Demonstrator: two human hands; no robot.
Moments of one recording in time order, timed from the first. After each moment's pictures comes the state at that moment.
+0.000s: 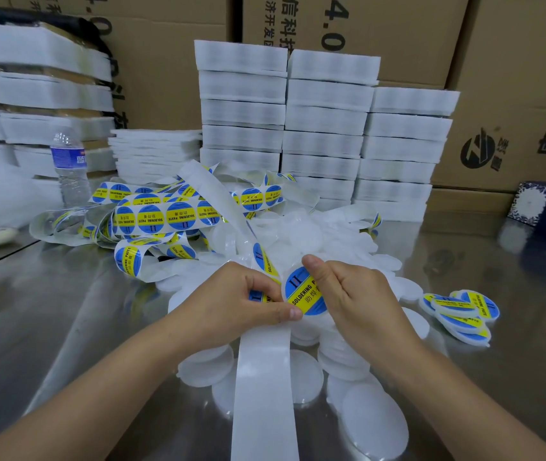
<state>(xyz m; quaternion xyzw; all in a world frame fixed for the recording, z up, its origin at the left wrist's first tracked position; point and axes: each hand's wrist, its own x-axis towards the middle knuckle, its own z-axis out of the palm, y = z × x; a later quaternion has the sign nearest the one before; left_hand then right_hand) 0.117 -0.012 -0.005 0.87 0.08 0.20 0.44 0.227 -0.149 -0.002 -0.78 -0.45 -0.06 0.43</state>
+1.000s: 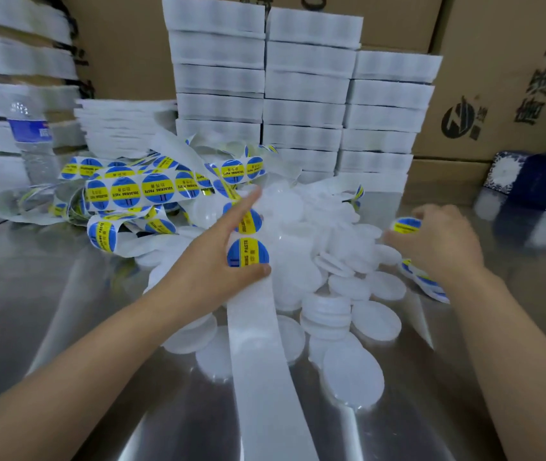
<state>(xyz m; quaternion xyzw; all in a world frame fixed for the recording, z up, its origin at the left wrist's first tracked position) 0.125 -0.008 -0.018 0.87 0.06 0.31 0.39 0.332 -0.206 0.008 -0.95 -0.16 -0.16 0.22</state>
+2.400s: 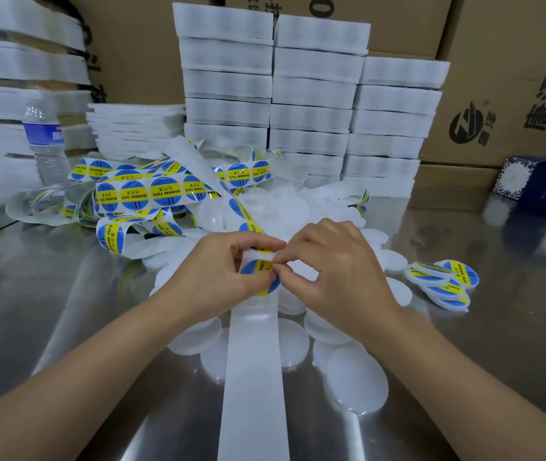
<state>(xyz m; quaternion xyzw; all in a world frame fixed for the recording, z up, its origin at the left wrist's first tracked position) 0.120 -0.020 -0.011 0.85 0.07 0.30 0.44 0.223 -0.149 -0.006 -0.66 -0.59 -0.35 0.31</state>
